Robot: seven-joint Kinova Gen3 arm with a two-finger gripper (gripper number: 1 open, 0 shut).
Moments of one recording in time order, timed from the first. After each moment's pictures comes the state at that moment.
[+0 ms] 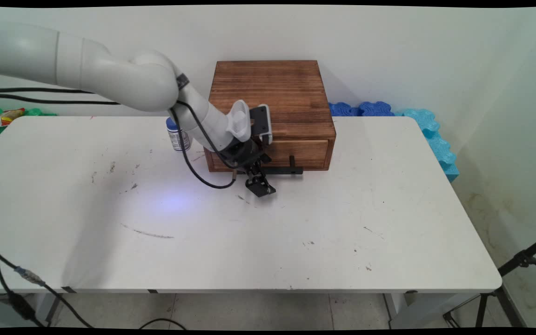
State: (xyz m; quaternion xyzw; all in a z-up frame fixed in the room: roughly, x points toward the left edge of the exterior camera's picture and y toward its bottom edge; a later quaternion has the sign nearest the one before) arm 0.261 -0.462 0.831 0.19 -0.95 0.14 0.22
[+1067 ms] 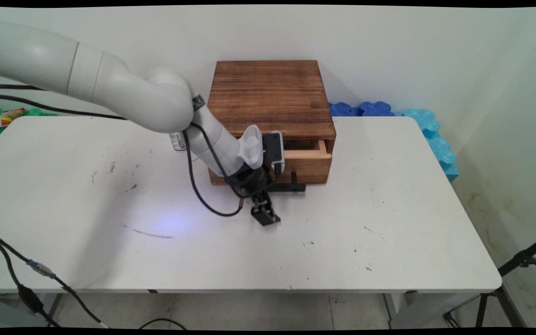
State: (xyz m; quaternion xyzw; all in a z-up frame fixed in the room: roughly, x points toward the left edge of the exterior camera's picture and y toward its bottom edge) arm 0.221 -0.422 0.818 0.18 -0.96 0.10 0.20
